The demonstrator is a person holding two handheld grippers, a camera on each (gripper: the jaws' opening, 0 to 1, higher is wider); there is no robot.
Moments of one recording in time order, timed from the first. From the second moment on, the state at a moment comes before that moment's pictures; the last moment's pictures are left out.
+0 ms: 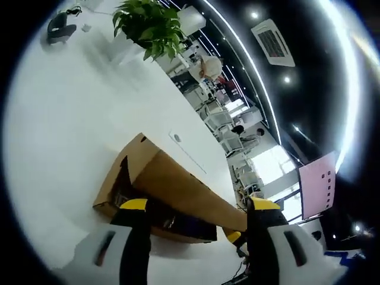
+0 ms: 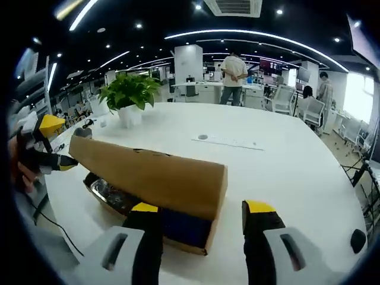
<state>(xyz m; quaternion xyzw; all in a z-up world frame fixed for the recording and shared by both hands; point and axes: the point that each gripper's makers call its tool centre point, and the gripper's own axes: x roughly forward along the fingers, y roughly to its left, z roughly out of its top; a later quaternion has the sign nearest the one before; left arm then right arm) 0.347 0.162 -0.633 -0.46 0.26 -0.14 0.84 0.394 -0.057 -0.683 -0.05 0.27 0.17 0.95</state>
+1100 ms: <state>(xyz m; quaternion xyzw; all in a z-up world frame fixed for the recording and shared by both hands) 0.331 0.191 -0.658 -0.23 0.28 -0.19 0.91 0.438 -0.038 -0.655 -0.11 0.22 0.20 0.95</state>
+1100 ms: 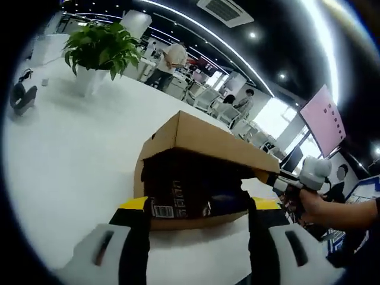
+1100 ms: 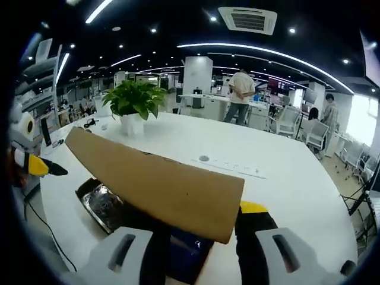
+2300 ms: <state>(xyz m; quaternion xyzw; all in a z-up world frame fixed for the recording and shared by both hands) 0.333 0.178 -0.701 0.11 0.33 -0.34 0.88 0.462 -0.068 -0.633 -0.08 0.23 0.11 0.96</state>
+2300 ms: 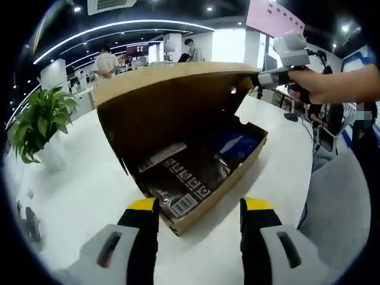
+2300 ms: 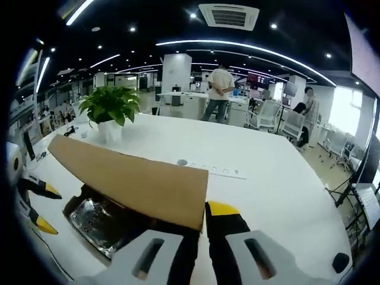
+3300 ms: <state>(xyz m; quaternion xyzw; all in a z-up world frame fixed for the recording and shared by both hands) 0.338 0.176 -0.759 0.35 0.39 -0.44 0.73 0.459 -0.065 -0.633 -0.08 0.24 0.14 0.96</state>
